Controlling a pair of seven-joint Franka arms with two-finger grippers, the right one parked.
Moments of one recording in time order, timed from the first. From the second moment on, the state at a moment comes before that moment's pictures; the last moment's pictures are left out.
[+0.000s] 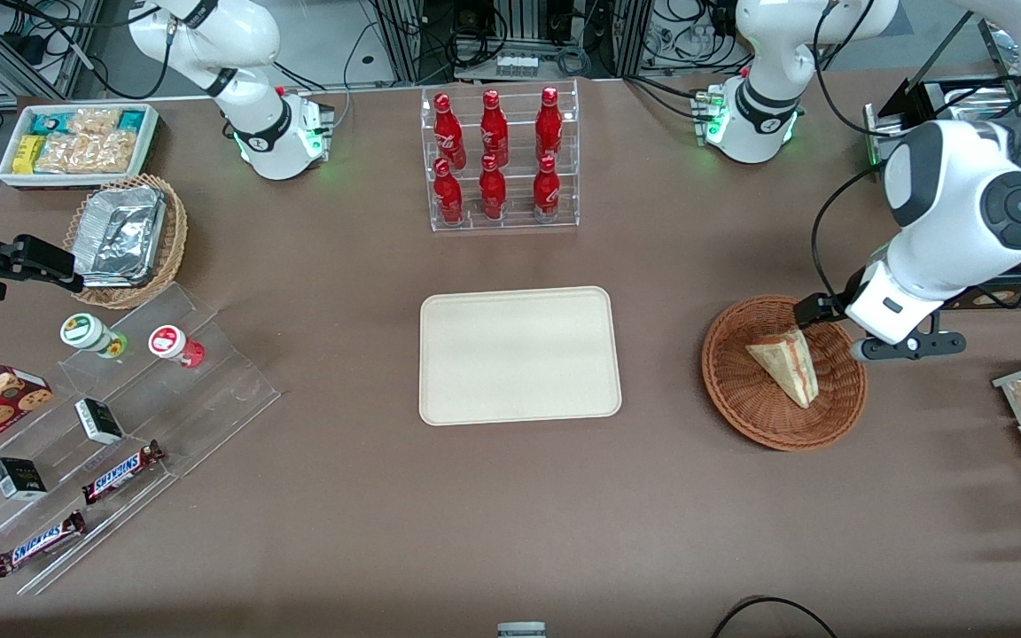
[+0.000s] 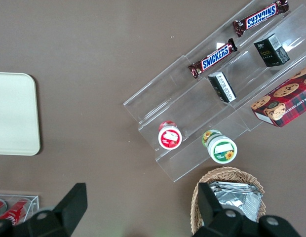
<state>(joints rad) -0.04 0.06 -0.05 -2.04 0.00 2.04 -0.17</state>
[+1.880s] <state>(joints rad) -0.04 0.24 -0.05 -2.24 0.00 2.48 -0.73</state>
